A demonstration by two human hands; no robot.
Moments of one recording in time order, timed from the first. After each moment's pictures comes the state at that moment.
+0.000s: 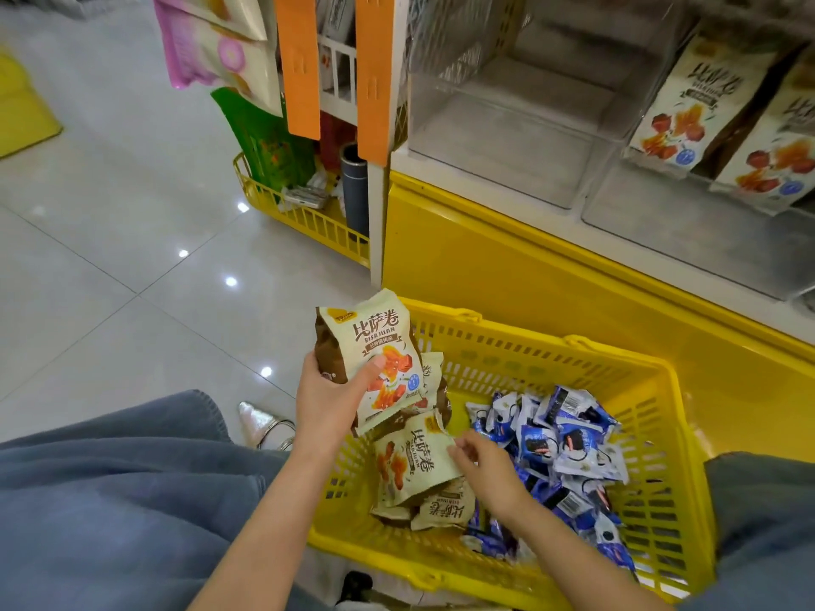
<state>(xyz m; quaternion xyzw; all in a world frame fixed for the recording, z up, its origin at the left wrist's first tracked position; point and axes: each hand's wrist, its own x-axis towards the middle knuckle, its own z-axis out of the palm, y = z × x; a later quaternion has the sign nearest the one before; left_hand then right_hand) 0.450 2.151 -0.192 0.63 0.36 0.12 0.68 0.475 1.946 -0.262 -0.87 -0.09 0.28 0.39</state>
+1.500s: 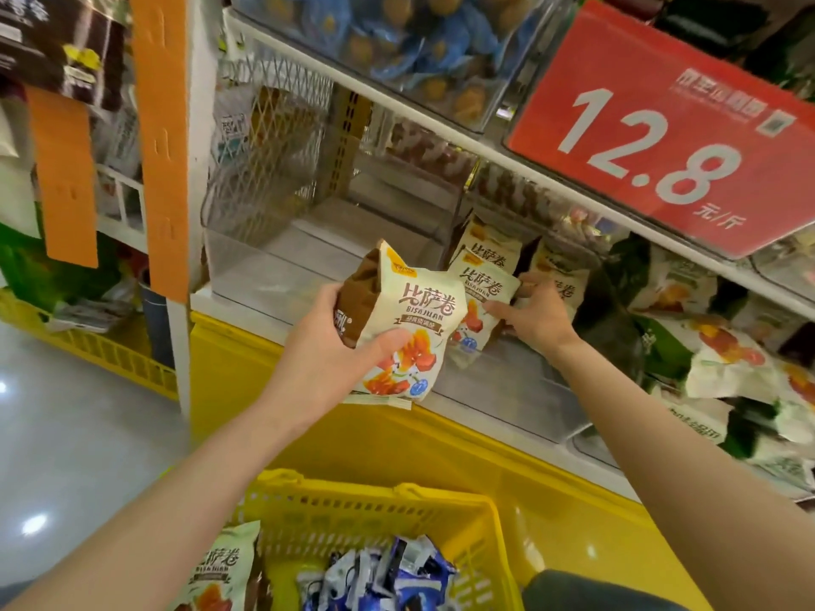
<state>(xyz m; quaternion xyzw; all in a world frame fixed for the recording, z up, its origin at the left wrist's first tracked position) 0.647 2.059 -0.034 0.73 0.03 0.10 0.68 0.783 1.822 -0.012 -0.92 0.03 -0.09 0.38</state>
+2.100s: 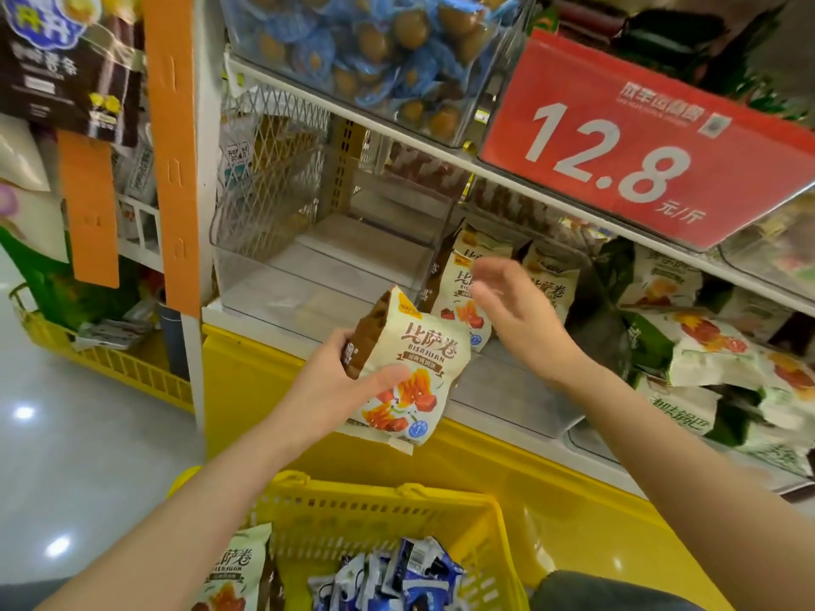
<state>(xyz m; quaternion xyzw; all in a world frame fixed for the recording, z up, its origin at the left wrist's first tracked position) 0.632 2.050 -0.048 0.72 0.01 0.02 0.69 0.703 1.852 0.026 -0.91 -0.19 -0.09 0.35</state>
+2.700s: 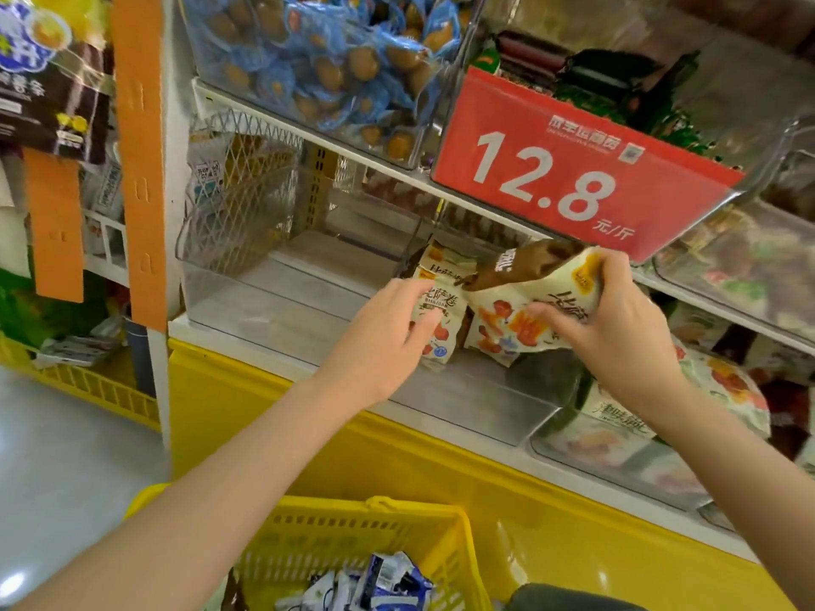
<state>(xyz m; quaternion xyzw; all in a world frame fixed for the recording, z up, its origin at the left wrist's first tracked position) 0.667 1.990 0.004 0.86 -0.17 0.19 0.45 0.658 1.773 0.086 -0.93 -0.15 -0.30 0.15</state>
